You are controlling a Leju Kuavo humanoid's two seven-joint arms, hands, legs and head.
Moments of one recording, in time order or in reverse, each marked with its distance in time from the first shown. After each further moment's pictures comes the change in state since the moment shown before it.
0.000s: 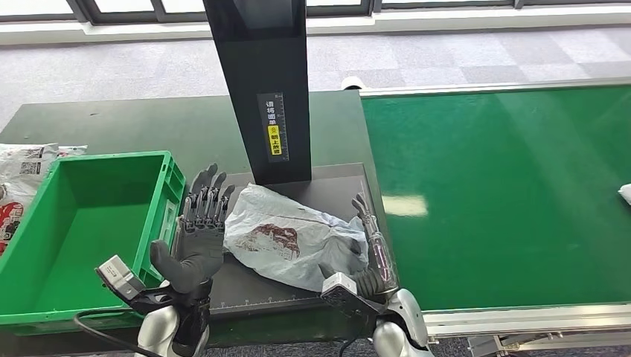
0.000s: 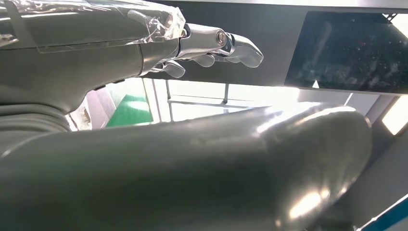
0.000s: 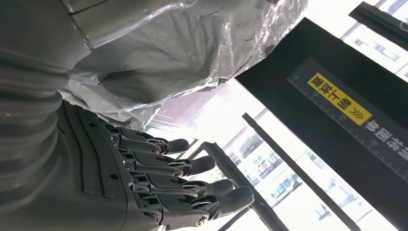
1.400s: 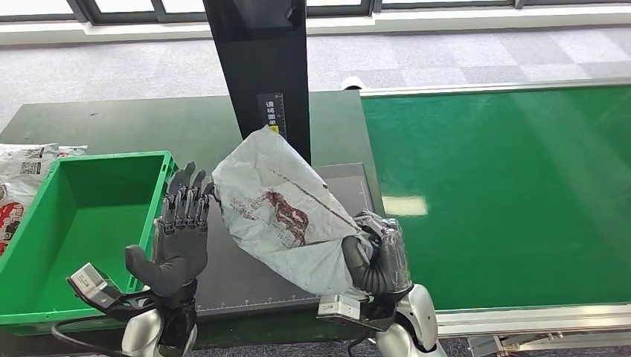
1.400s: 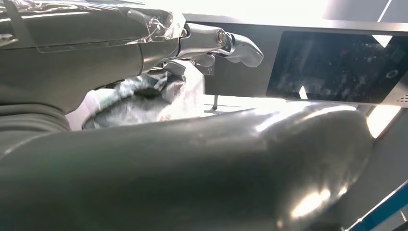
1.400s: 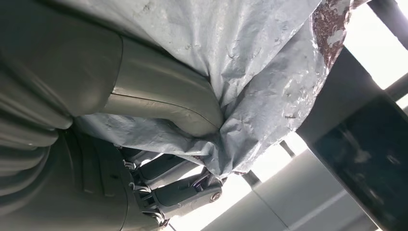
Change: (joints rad) left arm 0.021 -0.009 0.070 -0.064 -0.003 -0.061 0.000; right arm 0.015 -0.011 0.044 -0.234 0.137 -0.146 -0.035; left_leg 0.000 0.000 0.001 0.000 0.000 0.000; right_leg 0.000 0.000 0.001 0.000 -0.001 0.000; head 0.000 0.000
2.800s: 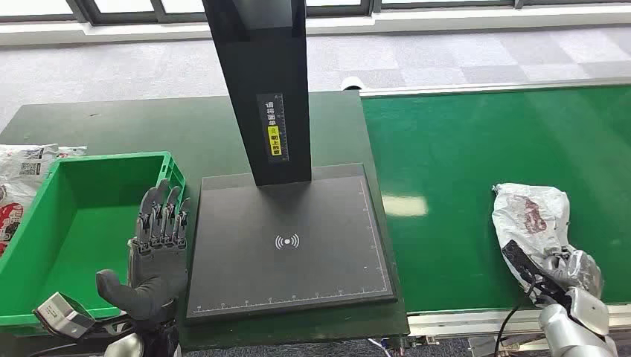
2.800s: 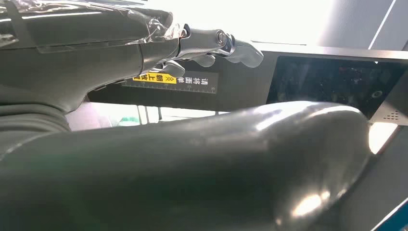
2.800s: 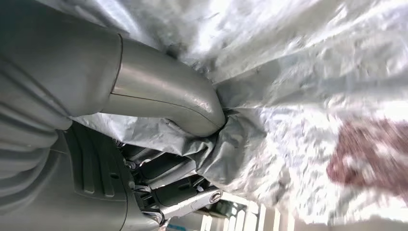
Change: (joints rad) left arm 0.117 0.001 0.066 -0.118 0.004 -0.014 0.000; right arm -0.358 -0.453 -0.887 1.068 0.434 0.094 0.322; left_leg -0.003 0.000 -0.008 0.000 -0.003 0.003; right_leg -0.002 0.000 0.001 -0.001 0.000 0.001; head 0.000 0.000
